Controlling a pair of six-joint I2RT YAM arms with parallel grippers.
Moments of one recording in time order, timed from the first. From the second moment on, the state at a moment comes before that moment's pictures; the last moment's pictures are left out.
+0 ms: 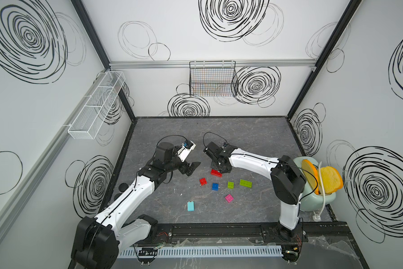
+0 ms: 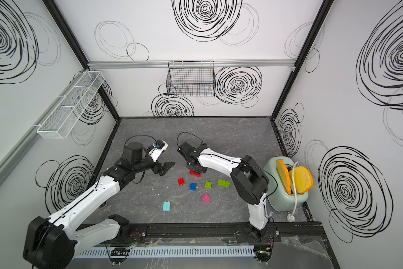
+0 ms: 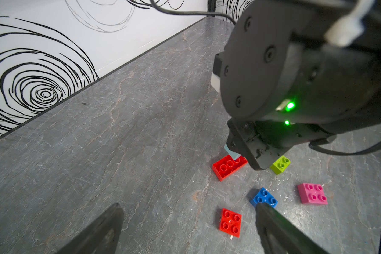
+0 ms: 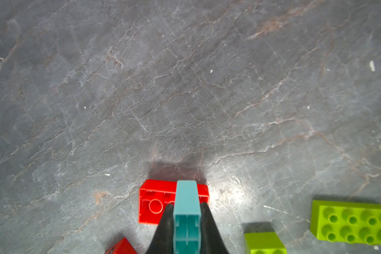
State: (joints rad) left arm -0.35 1.10 0.75 -0.21 0.41 0.24; right arm 0.88 1.91 1.43 -0.83 0.30 1.14
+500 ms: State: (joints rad) left arm -0.35 1.10 0.75 -0.20 0.41 0.24; right arm 0.89 1.87 1.39 -0.84 0.31 1.19
